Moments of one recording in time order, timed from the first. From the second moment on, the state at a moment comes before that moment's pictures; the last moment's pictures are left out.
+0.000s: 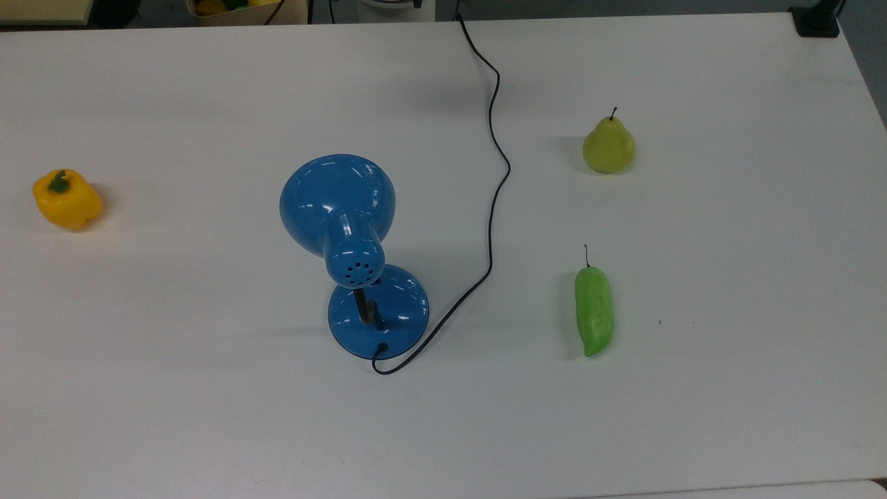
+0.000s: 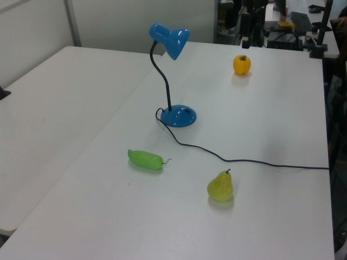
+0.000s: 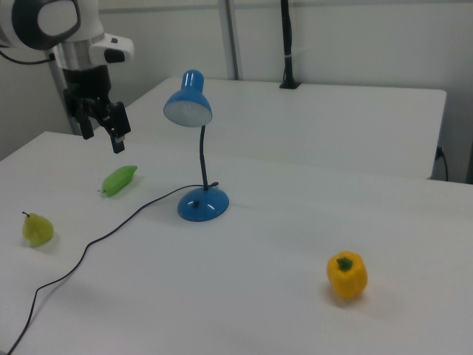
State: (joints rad) arm 0.10 -0.02 -0.02 -1.61 0.08 1.58 0.19
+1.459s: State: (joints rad) arm 0.08 0.00 -0.03 -1.60 0.06 1.69 -0.13
